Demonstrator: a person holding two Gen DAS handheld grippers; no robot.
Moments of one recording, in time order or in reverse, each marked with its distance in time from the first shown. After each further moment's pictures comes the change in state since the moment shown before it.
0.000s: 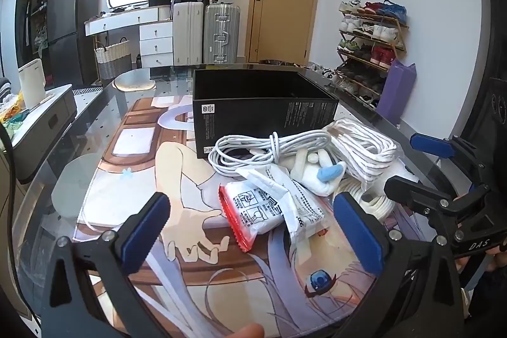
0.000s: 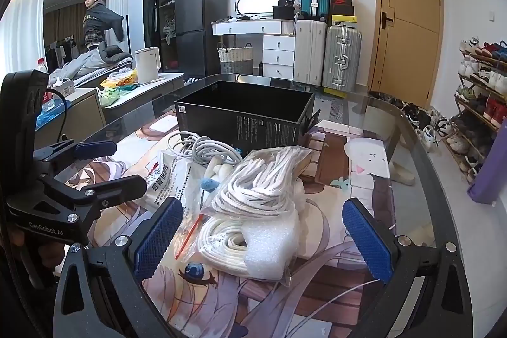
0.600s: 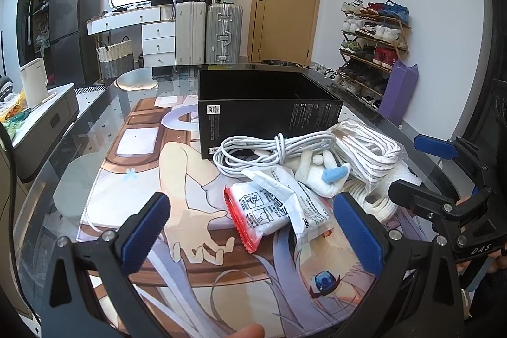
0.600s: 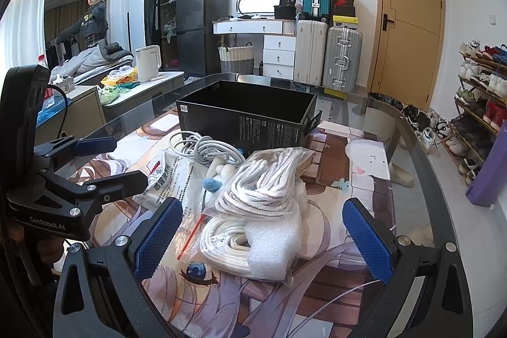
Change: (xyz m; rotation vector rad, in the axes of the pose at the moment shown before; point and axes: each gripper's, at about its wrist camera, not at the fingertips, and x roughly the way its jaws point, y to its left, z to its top) left arm 0.001 0.004 0.001 -0.005 0.002 0.011; right arm 0.000 0.005 0.001 -0.018 0.004 -0.007
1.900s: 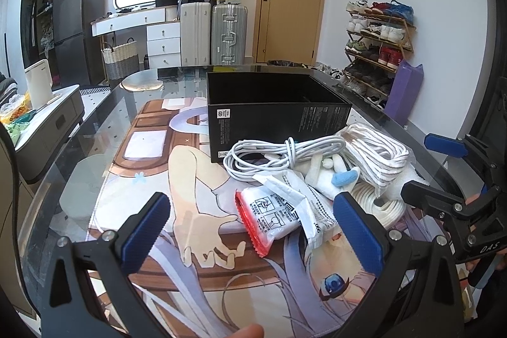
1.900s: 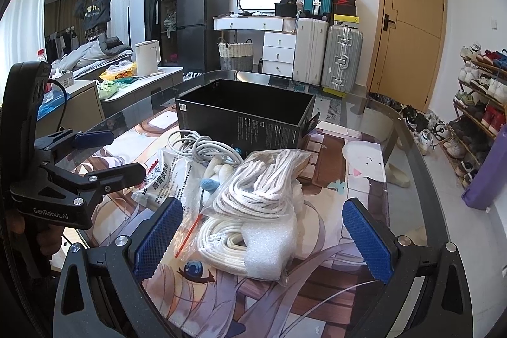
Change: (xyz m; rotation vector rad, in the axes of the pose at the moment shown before) left arm -0.001 0.007 0.004 0.005 -0.001 0.026; right arm 0.000 -0.006 0.003 -0.014 0.016 -0.014
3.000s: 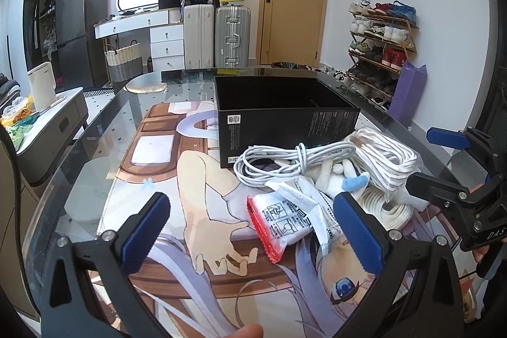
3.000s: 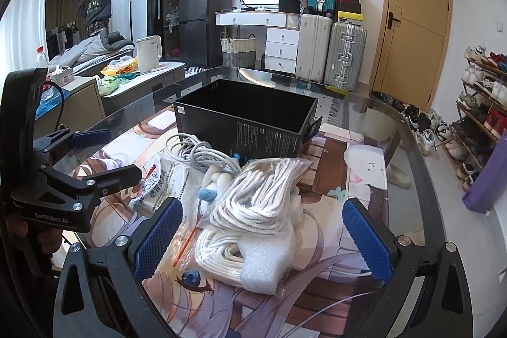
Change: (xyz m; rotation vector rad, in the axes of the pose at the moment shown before) left arm 0.003 0.007 0.005 0.001 -0.008 0.018; right arm 0.009 0.004 0.016 -0.028 0.027 0.003
